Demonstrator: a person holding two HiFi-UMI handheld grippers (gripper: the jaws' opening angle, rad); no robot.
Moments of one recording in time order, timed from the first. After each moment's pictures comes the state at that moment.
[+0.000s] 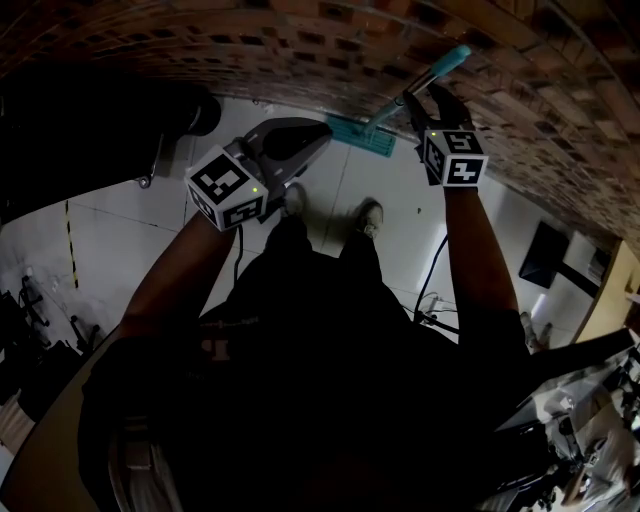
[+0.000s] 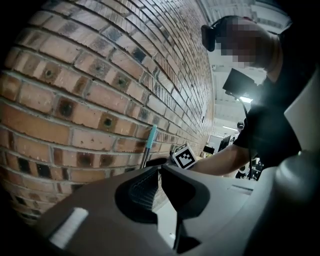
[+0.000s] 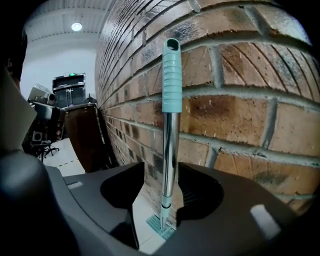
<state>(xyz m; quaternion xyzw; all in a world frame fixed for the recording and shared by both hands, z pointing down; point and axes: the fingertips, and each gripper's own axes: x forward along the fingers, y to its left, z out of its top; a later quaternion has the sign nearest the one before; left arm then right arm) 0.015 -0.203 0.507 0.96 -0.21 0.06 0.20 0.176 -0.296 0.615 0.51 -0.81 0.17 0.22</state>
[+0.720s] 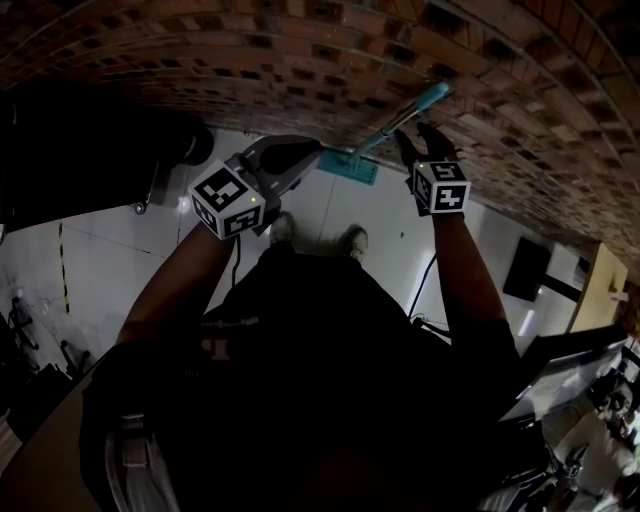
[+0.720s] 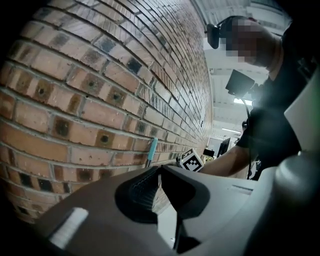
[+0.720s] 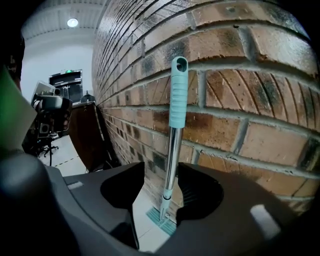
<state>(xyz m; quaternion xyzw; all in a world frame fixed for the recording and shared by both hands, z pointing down) 0.015 -0.210 0.468 0.96 -0.21 0.04 0.19 0.195 -0.270 0.592 0.51 -0.80 0.18 0.25</state>
